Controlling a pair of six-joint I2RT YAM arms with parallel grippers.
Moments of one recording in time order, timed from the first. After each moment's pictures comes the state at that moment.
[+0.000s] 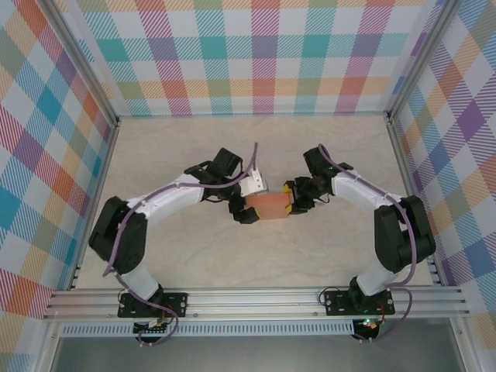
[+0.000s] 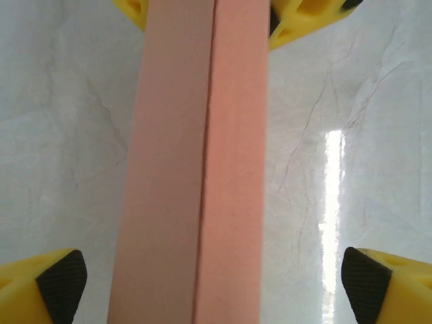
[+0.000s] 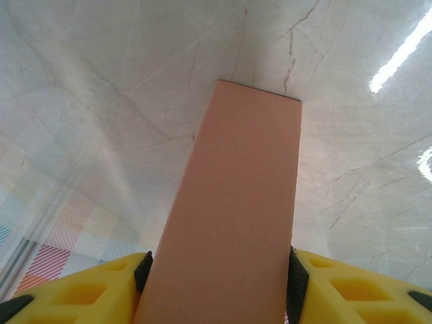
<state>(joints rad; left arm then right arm) -0.61 1.64 1.19 -0.53 0.48 0.62 0.39 1.62 1.07 -0.63 -0.47 1.82</state>
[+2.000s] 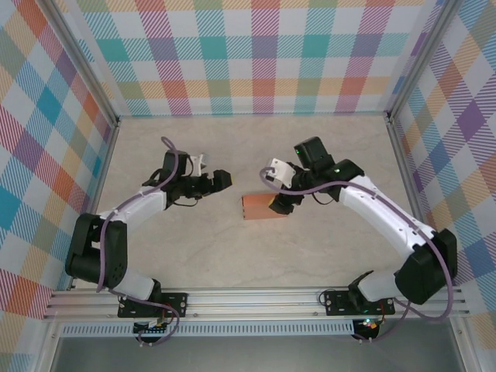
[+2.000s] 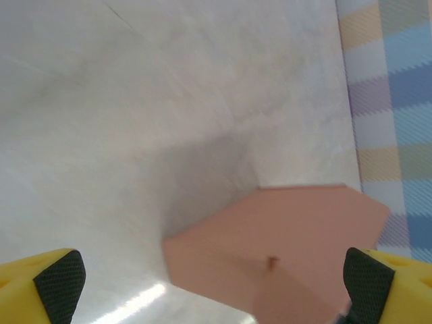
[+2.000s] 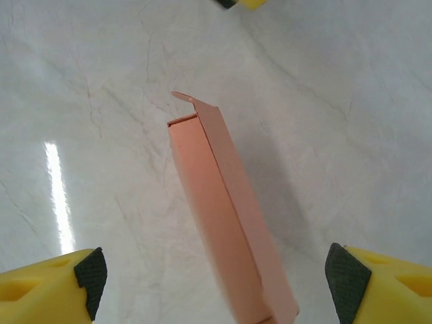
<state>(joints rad) -0.20 1.52 0.87 -0.08 0.63 -0.56 0.59 1.45 1.27 -0.79 -0.35 -0.71</state>
